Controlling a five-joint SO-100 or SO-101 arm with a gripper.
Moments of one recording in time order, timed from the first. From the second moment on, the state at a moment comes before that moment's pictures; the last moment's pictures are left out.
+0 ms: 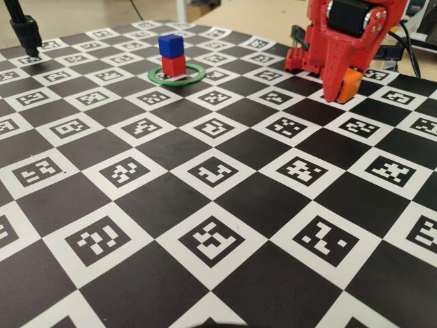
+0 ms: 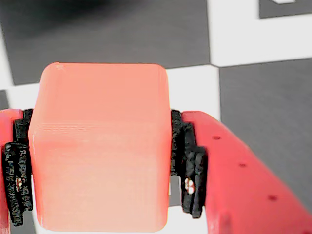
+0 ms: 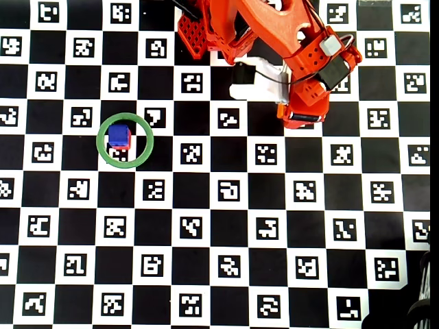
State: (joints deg) arm -35.1 102.0 121.4 74.0 36.4
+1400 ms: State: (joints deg) arm 30.7 99.0 82.9 98.5 -31.5
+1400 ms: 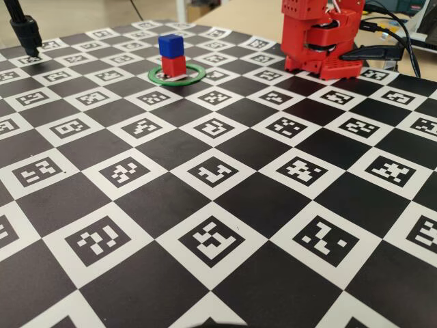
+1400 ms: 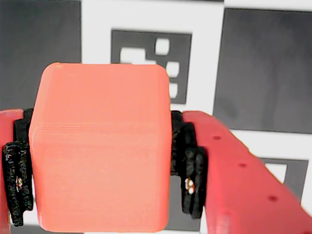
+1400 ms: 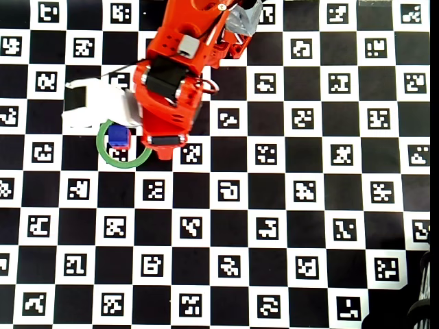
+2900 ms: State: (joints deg) arm 44.3 95.2 95.4 83.2 -43.2
